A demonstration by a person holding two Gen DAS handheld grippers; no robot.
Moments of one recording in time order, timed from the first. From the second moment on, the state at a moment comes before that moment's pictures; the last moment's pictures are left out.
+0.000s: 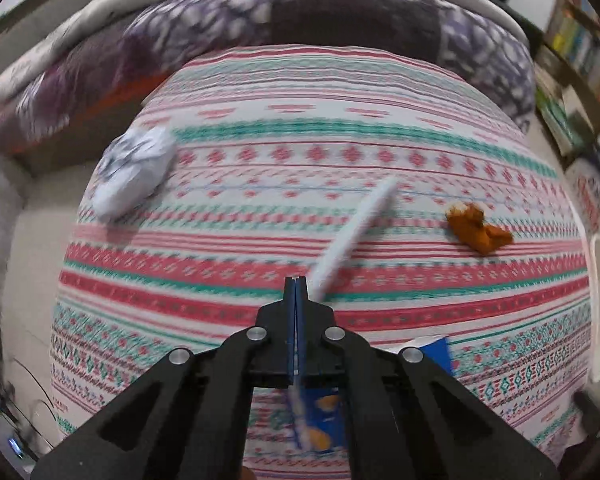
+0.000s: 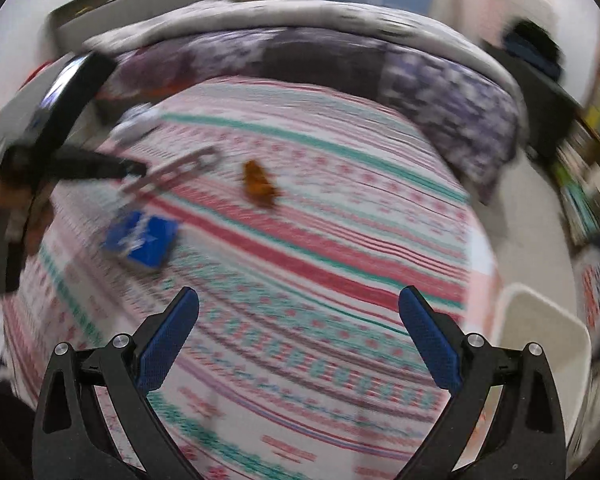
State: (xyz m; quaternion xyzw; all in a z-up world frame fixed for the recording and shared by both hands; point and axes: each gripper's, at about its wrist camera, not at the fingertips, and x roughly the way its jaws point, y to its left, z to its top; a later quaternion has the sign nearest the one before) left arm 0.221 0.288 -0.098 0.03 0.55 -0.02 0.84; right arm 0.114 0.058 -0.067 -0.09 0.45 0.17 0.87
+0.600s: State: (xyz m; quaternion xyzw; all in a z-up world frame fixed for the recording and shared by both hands) left arm 0.223 0.255 -0.090 0.05 0.56 -0.12 0.82; right arm 0.115 0.129 -0.073 -0.13 0.45 0.31 0.83
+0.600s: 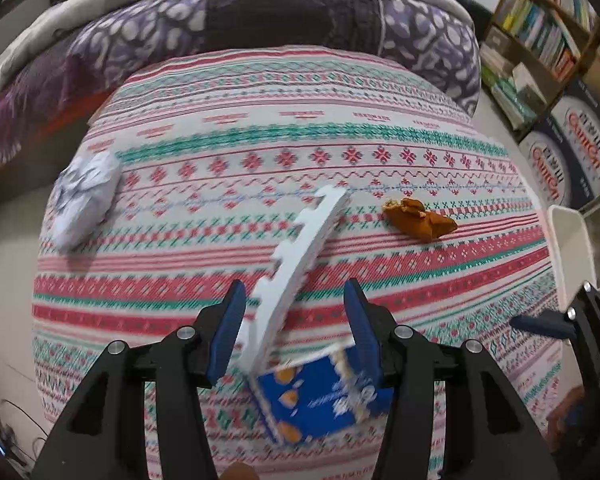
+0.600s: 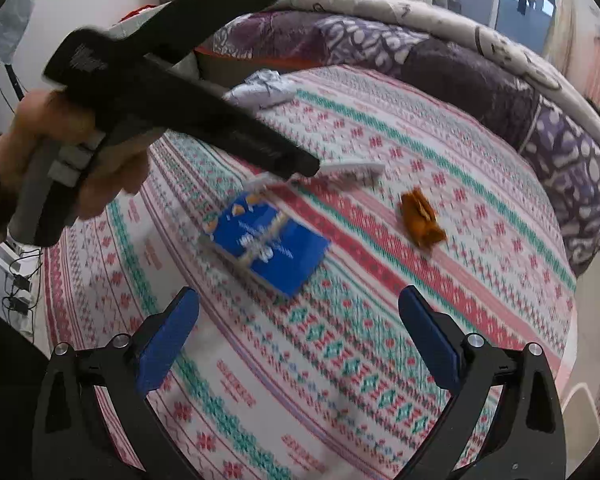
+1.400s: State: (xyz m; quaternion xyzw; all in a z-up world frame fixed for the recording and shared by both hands) left arm 0.206 0.330 -0.061 -0.03 0.53 -0.09 0.84; right arm 0.151 0.232 -0.120 -0.31 0.45 0.43 0.71
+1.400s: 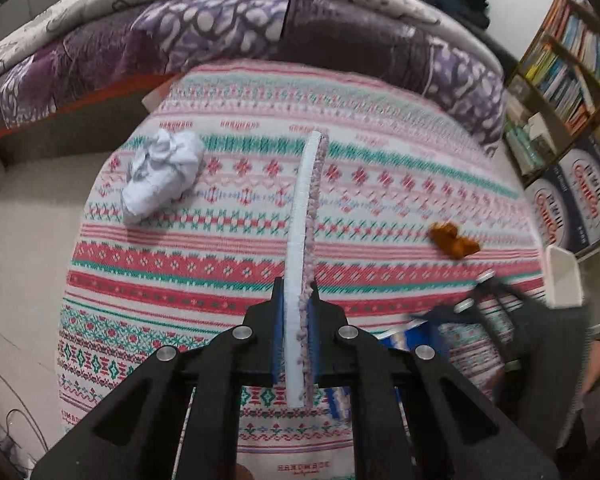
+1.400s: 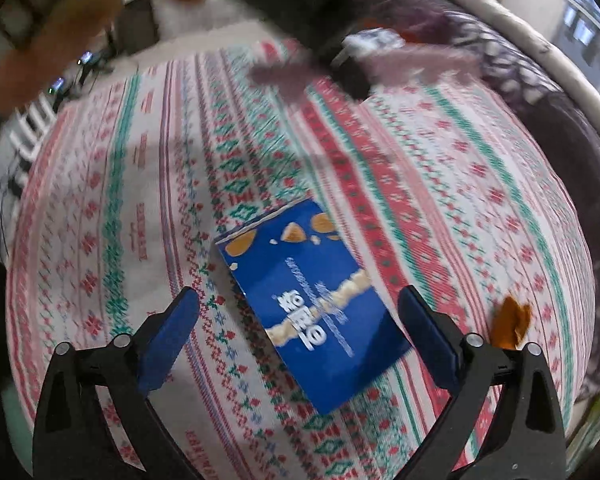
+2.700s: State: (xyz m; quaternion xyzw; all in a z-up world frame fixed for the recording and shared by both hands) left arm 0.100 0.216 0.028 -0.07 0.39 0.06 0.92; right arm 0.087 0.034 0.039 -0.01 0.35 0.04 0.94
